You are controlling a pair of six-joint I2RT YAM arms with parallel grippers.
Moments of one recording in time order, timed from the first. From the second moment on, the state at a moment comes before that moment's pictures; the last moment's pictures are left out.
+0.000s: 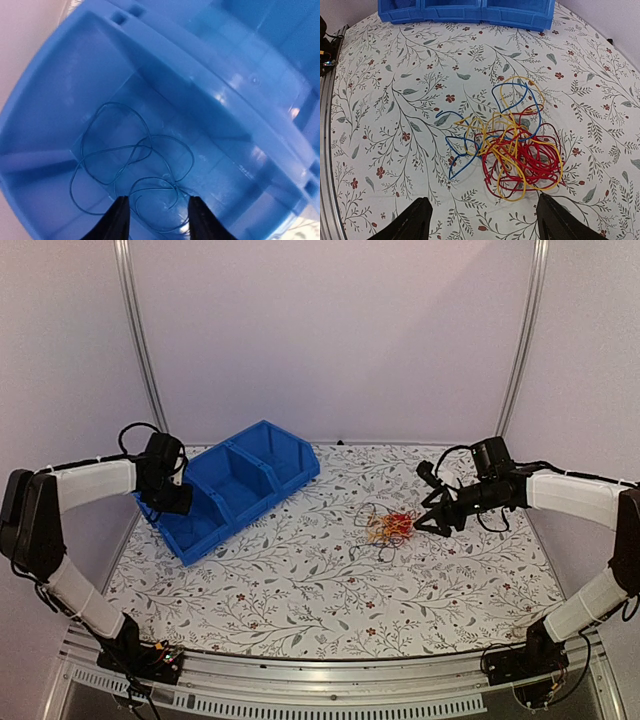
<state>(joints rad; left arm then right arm) -0.17 1.56 1.00 -0.50 -0.23 -0.12 0.34 1.45 0.92 -0.34 -0.61 -0.54</state>
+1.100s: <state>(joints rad) -0.43 1.14 0.88 0.02 -0.13 -0.05 0.28 1.43 1.07 -0.51 -0.37 -0.57</state>
